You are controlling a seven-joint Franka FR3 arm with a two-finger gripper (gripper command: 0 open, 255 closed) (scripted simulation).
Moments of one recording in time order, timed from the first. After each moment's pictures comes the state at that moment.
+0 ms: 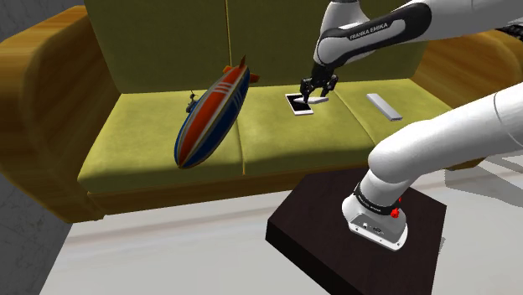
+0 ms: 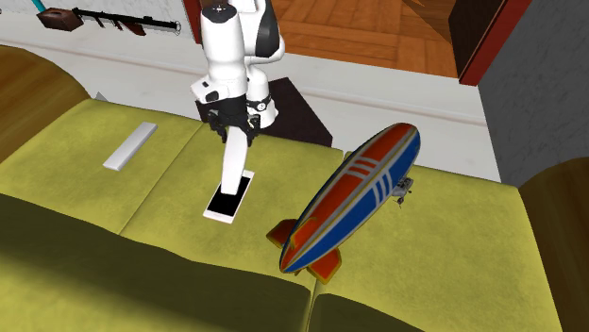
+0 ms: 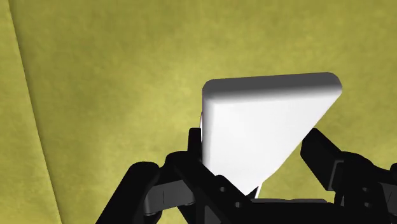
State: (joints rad) arm -0.30 -0.55 -0.11 -2.67 -0.14 2.23 0.27
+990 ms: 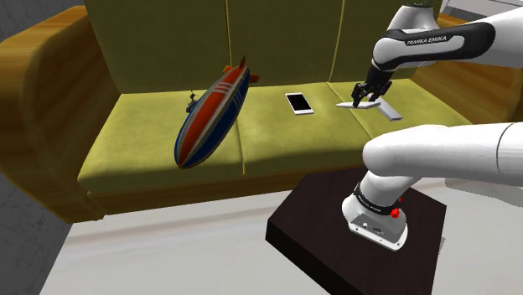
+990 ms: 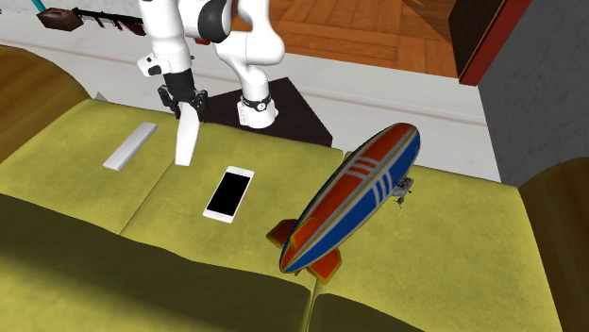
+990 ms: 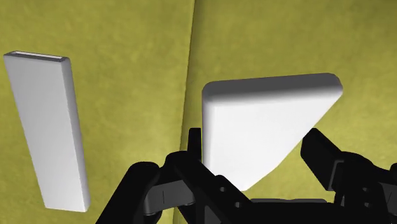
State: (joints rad) arm -0.56 -0.85 -0.40 -2.82 -0.35 2.12 -0.10
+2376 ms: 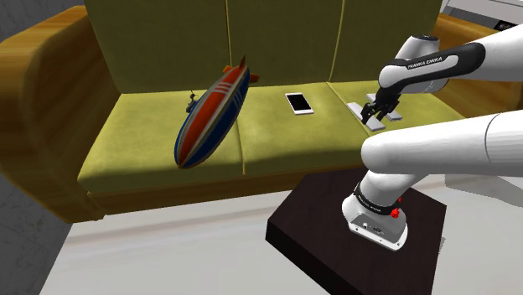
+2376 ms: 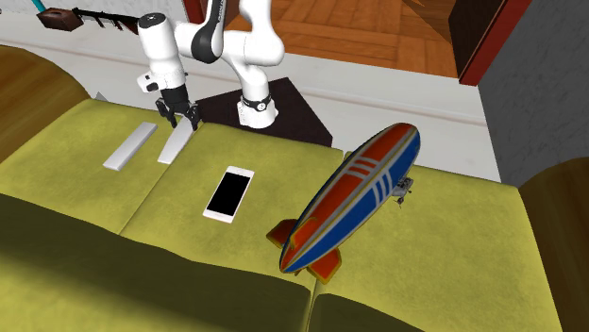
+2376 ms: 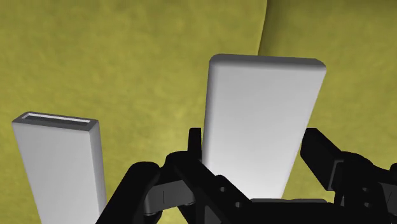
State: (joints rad) arm -0.66 -0.75 -0.60 -2.93 -0.50 2.35 -0.22
